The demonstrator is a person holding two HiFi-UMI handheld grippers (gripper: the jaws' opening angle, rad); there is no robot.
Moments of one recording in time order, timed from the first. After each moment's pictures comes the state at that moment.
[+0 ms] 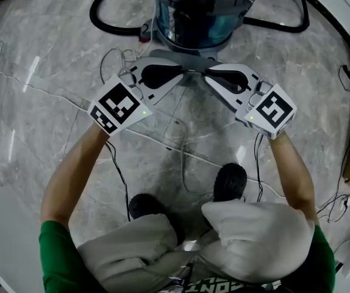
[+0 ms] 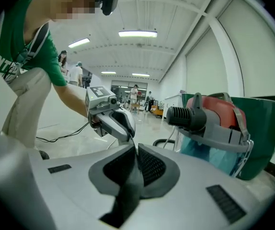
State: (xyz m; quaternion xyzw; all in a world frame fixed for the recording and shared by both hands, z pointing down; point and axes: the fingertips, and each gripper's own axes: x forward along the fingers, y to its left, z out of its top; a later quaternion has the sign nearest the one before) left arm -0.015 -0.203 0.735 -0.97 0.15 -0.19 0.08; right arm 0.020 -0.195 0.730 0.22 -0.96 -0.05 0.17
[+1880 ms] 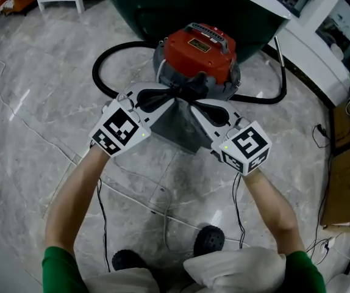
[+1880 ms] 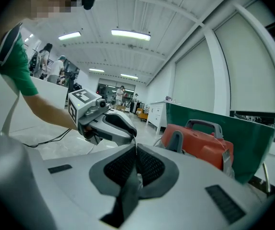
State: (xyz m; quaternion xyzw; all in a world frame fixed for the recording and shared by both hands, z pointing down) left arm -0.038 -0.313 0.642 -0.94 0.25 -0.14 0.18; right arm -0.003 -0.290 0.641 0.31 -0.93 -0.07 0.16
